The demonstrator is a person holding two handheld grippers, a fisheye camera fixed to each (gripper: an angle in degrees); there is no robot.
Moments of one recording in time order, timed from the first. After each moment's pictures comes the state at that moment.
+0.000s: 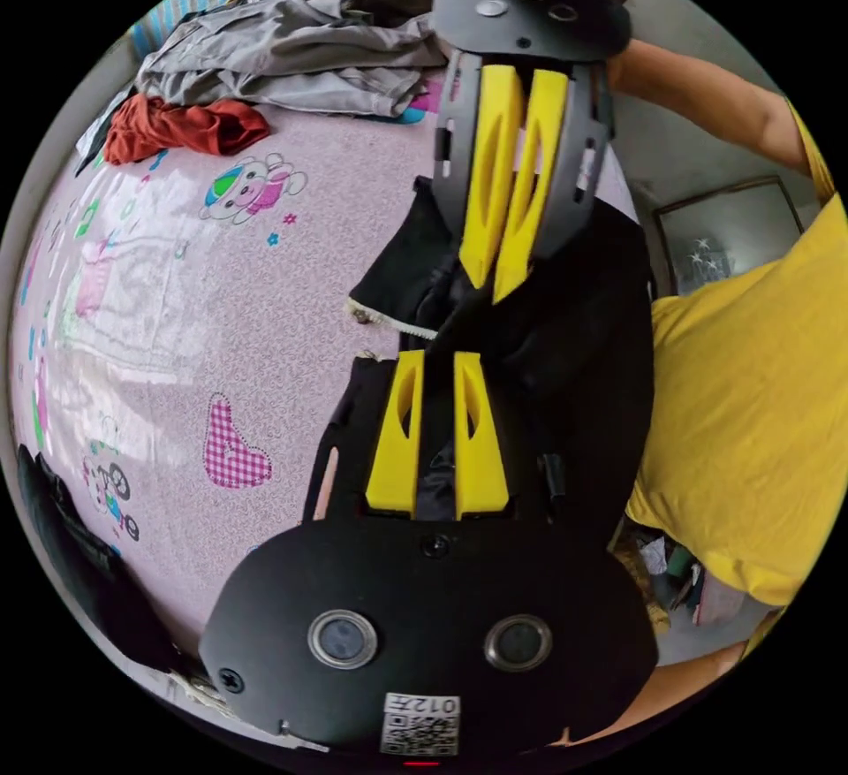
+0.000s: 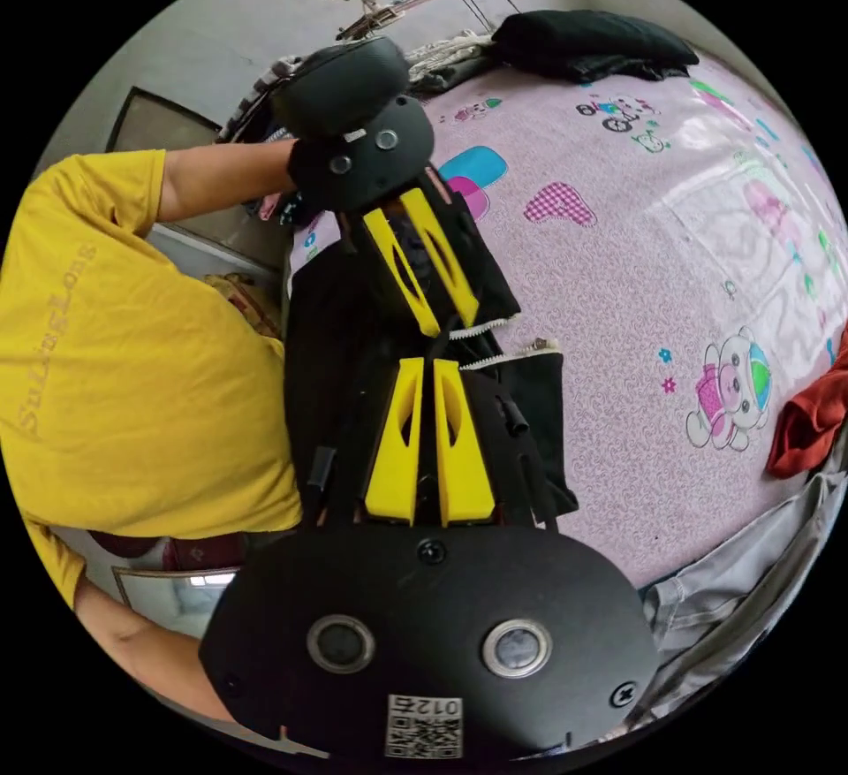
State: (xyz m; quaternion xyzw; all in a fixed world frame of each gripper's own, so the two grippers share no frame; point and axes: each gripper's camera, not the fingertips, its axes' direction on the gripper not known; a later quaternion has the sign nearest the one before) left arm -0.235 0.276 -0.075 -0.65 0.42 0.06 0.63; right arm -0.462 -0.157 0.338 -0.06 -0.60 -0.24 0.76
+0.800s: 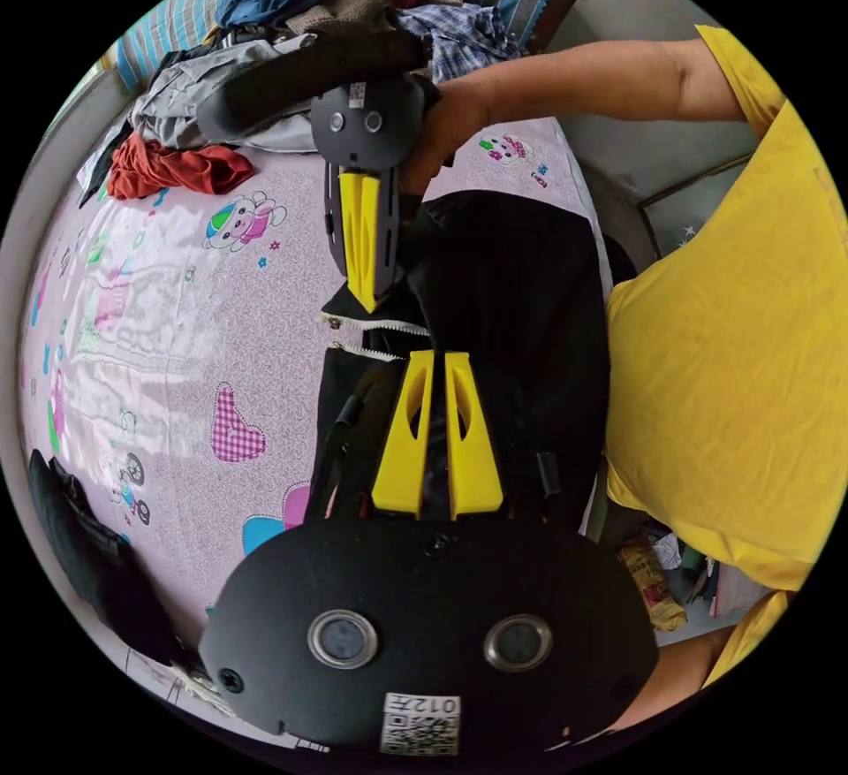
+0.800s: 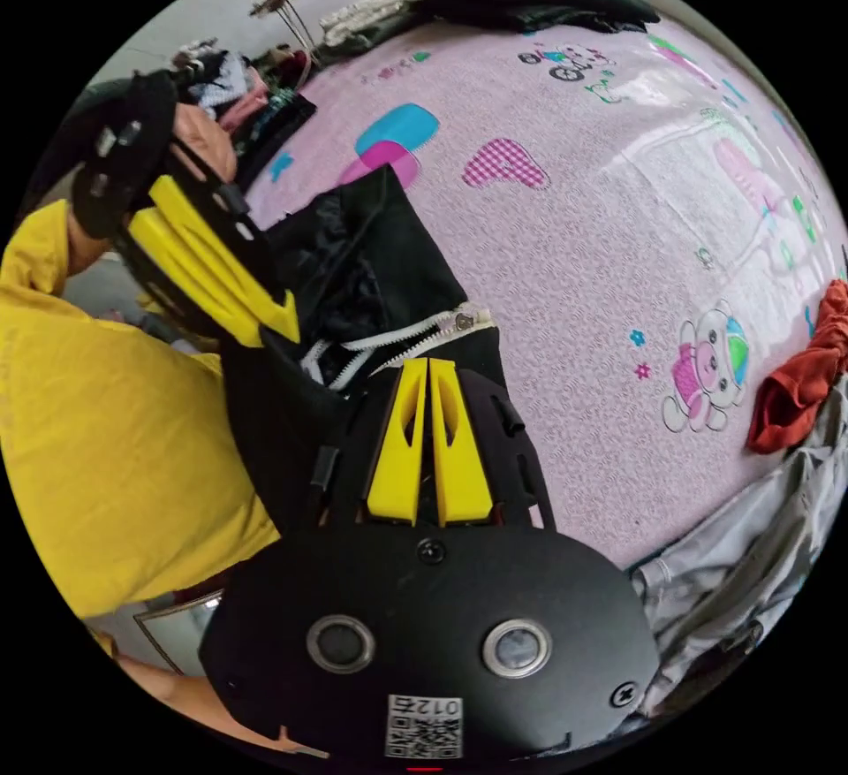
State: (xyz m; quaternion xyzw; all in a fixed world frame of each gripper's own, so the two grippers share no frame) left arm -0.229 0.287 -0.099 -0.62 0.41 0.07 0.66; right arm -0.476 -0.161 0.334 -0.09 -0.56 -0.23 0.79
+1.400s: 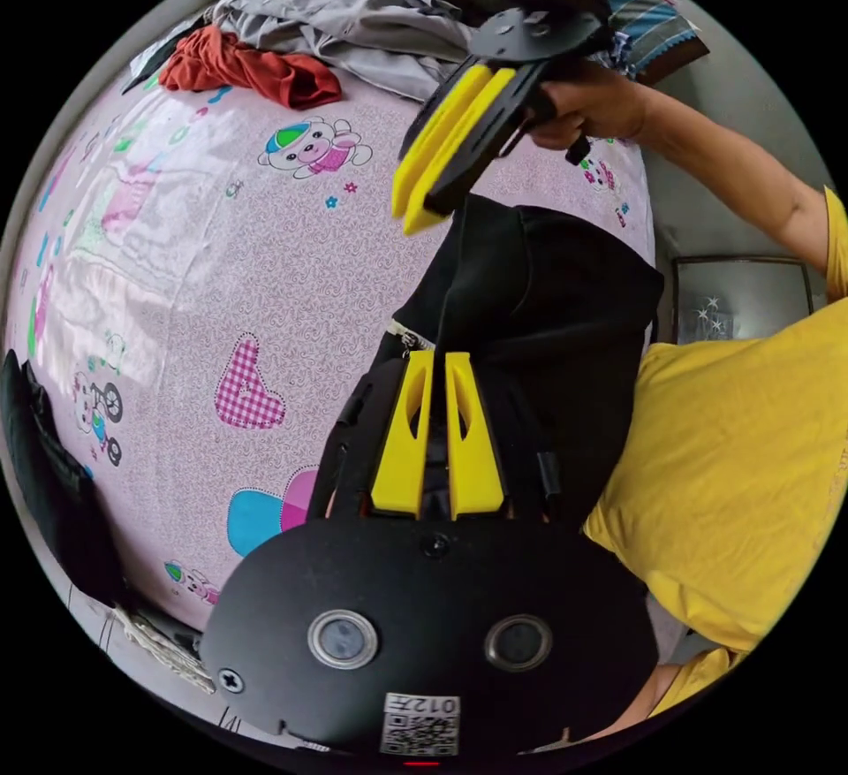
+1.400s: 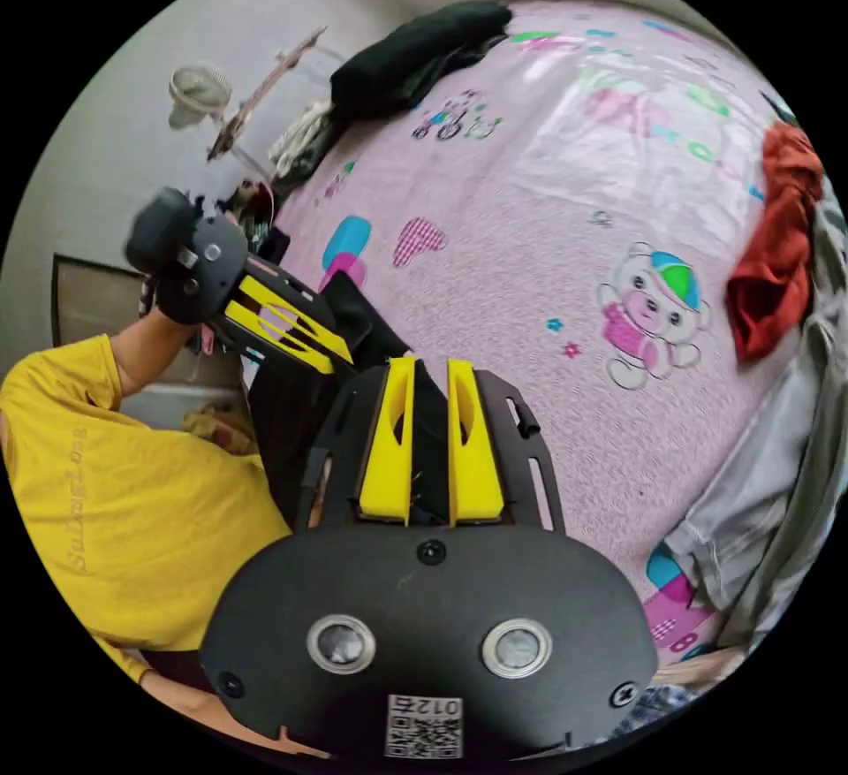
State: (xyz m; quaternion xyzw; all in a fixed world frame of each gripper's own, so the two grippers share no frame) left arm -0.244 0.430 -0.054 -0.71 0.35 -0.03 0.61; right arm -0.386 -0.154 0.353 -0.09 -0.58 0.00 0.81
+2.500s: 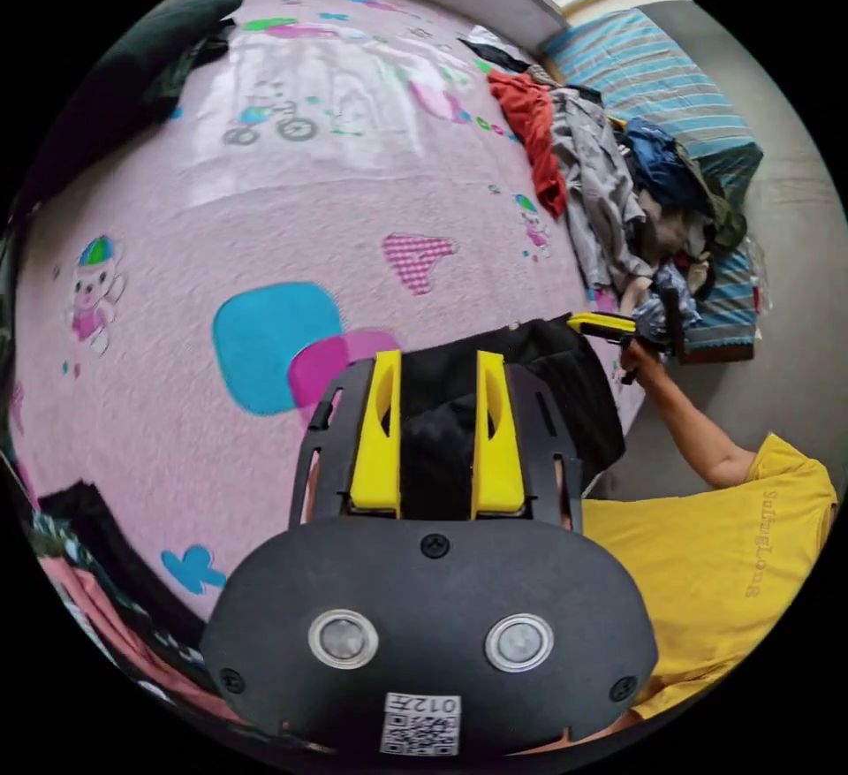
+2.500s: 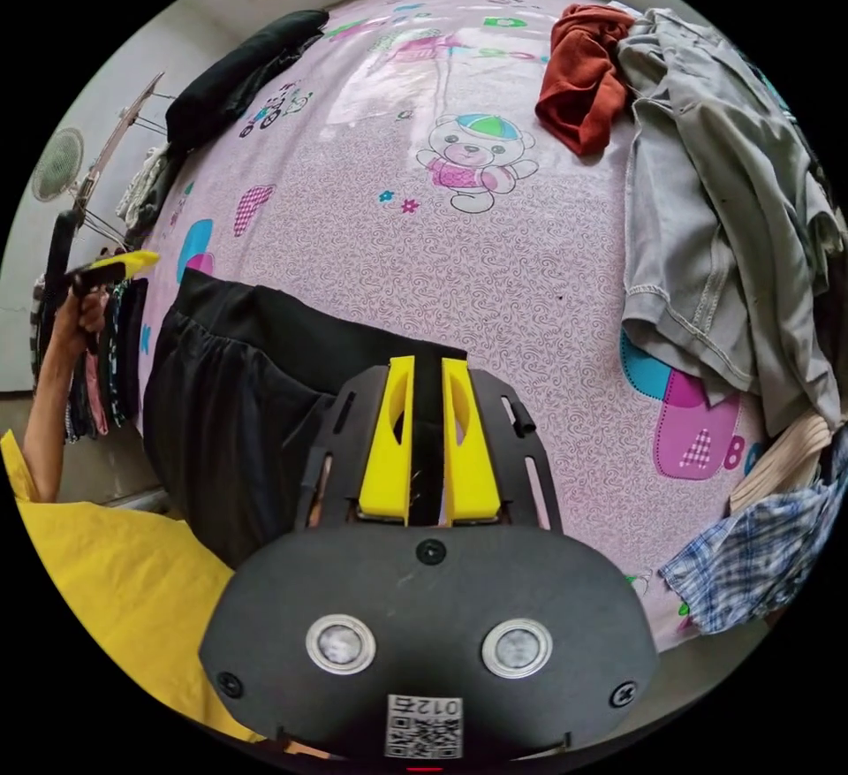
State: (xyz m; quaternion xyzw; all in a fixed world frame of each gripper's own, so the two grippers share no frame) left arm -0.341 0.641 -0.324 -0.66 0.07 -0.40 0.64; right arm -0.416 -0.004 0.303 -0.17 -0.38 0.13 0.90
